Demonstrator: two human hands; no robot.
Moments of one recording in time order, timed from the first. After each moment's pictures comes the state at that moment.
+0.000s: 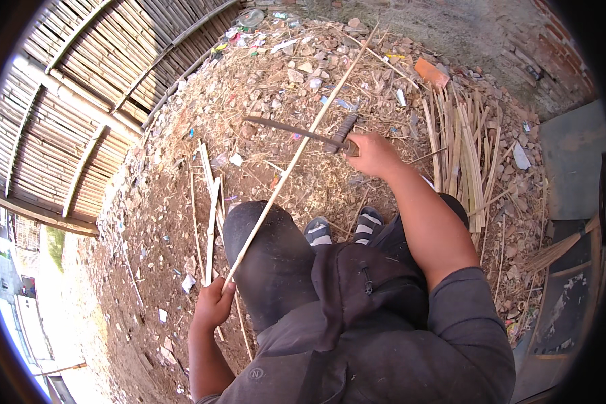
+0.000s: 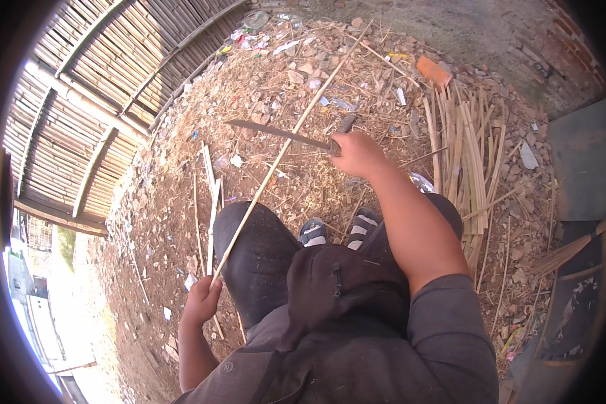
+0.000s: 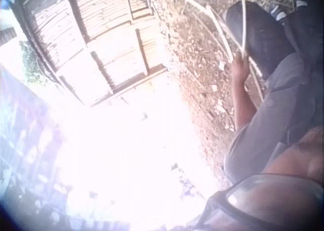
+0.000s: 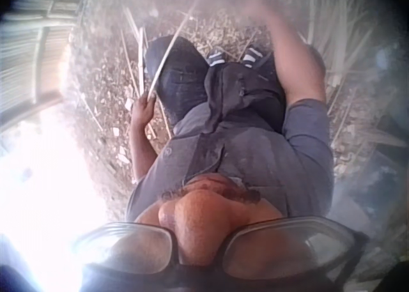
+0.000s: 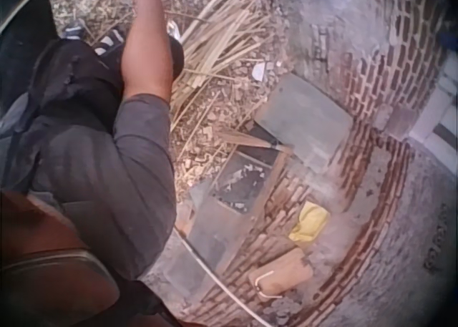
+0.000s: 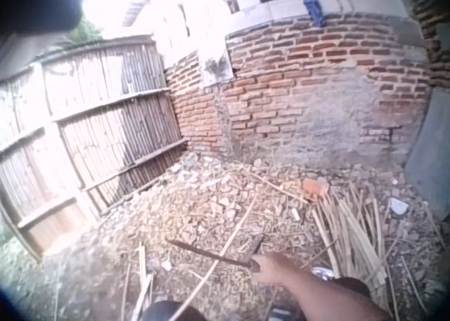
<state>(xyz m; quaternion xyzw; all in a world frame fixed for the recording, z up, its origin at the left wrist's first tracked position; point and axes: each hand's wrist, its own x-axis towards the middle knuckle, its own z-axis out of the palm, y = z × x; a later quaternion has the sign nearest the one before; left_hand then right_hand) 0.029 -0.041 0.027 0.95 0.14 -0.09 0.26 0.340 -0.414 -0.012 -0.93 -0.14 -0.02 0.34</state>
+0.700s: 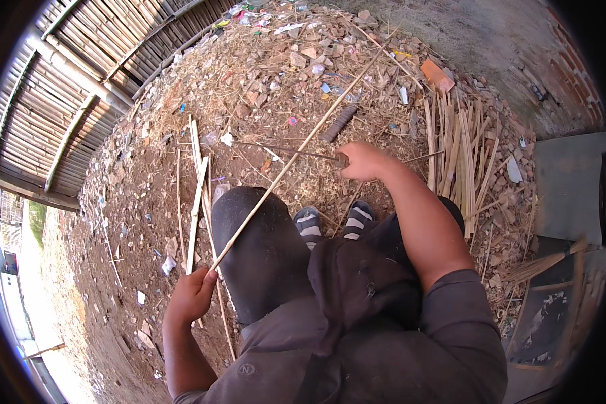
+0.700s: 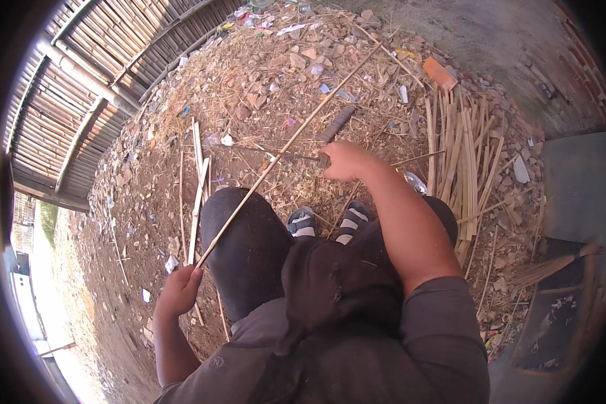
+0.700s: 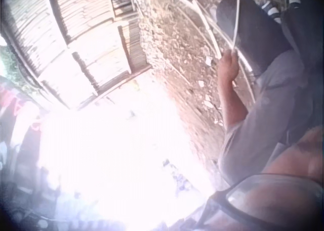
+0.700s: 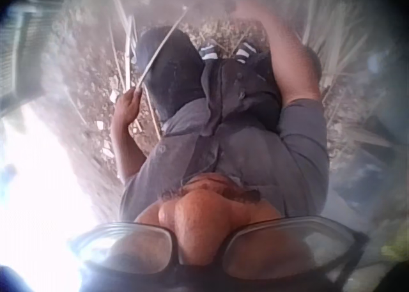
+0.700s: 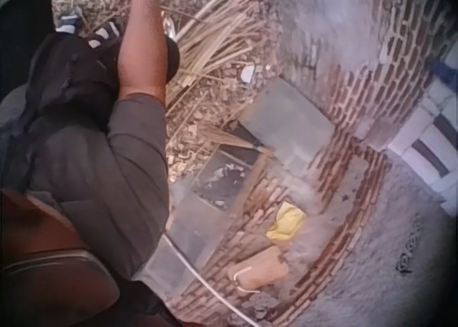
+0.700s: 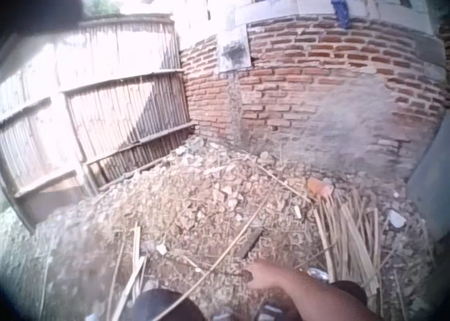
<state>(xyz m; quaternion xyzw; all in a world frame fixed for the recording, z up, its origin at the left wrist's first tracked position) 0.033 -0.037 0.055 0.93 0.17 -0.16 0.29 0.340 -0.393 -0.013 -0.92 -0.29 0.18 0.21</state>
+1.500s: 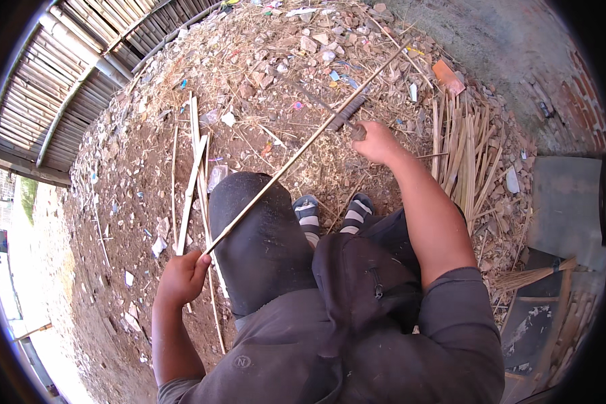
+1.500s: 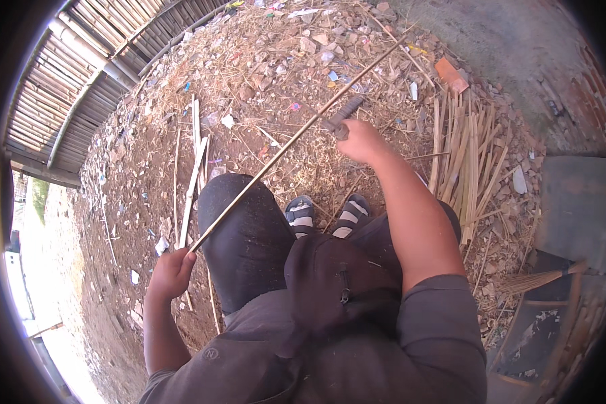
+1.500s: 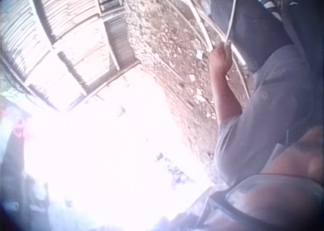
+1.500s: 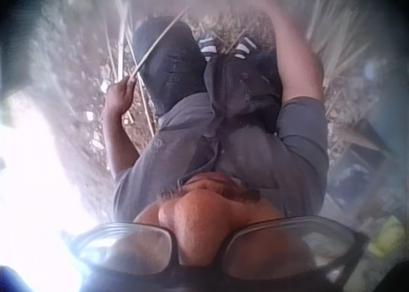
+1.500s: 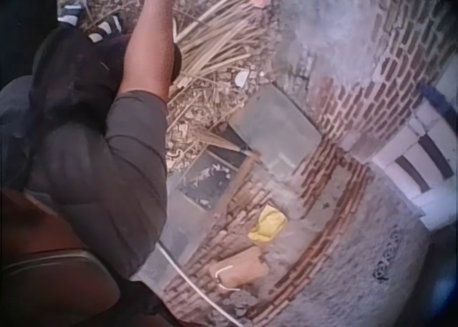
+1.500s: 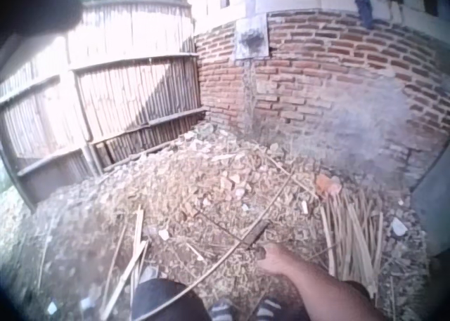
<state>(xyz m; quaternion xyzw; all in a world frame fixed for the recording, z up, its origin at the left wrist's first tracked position) 0.043 -0.018 0.043 0.95 0.13 -0.14 0.25 0.362 -0.392 -0.037 -0.93 -0.16 0.10 0.33</state>
